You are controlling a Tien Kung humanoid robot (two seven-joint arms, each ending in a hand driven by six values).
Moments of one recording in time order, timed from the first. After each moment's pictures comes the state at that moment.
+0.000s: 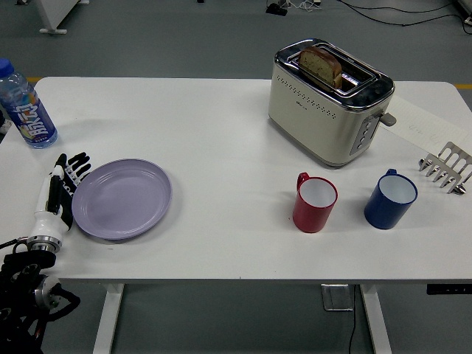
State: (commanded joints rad) left arm -0.24 0.04 -1.58 -0.88 1.11 -0.04 -0.37; right arm 0.05 -0.11 0.50 0.18 -0.37 -0.06 0.06
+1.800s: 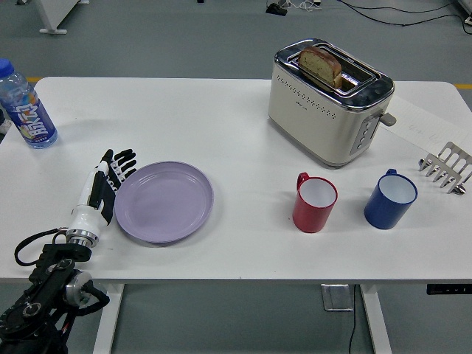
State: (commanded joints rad) left arm -0.27 0.00 -1.40 -0.90 1.08 -0.05 -0.37; right arm 0.06 -0.12 0.52 0.18 -0.40 -0.06 0.06
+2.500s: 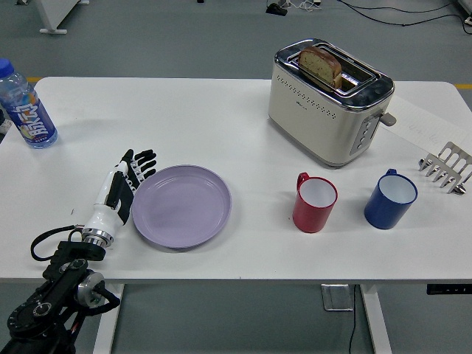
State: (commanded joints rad) left arm -0.28 0.00 -1.31 -0.92 1.06 -0.05 -0.37; right arm 0.06 -0.12 0.52 0.18 -0.41 -0.06 0.06
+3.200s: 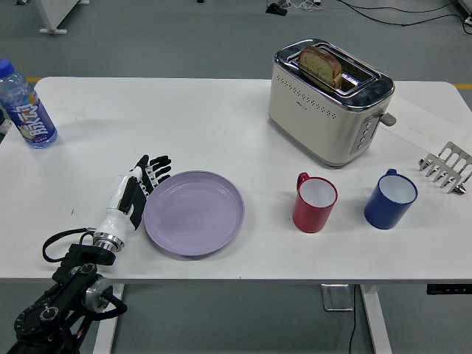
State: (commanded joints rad) left arm -0.27 0.00 -1.25 -0.94 1.04 -0.05 -0.37; right arm 0.05 -0.12 0.51 0.18 -0.41 -0.06 0.06
